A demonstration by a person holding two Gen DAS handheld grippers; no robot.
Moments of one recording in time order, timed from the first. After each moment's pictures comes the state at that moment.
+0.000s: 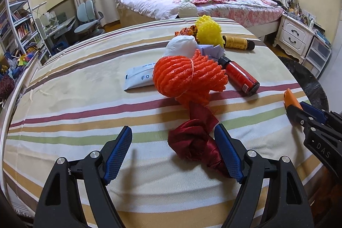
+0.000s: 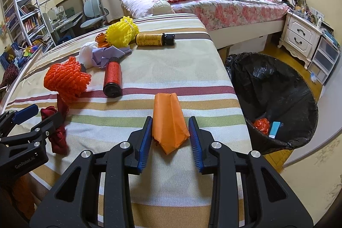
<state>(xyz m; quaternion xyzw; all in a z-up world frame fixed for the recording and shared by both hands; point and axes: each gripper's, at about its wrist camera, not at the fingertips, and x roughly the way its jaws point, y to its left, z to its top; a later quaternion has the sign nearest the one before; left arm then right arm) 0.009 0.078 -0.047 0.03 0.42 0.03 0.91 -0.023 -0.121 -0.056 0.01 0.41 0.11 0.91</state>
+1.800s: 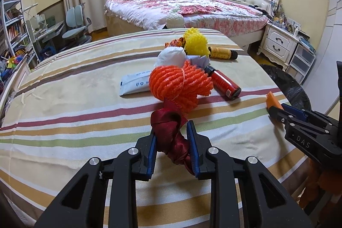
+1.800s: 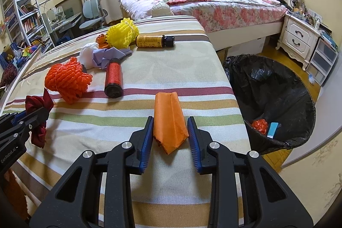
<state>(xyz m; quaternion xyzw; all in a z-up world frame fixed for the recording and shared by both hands) -0.013 0.083 -0.030 0.01 0.39 -0.03 0.92 -0.029 -0.123 -0.053 0.01 0.40 0.11 0.91</state>
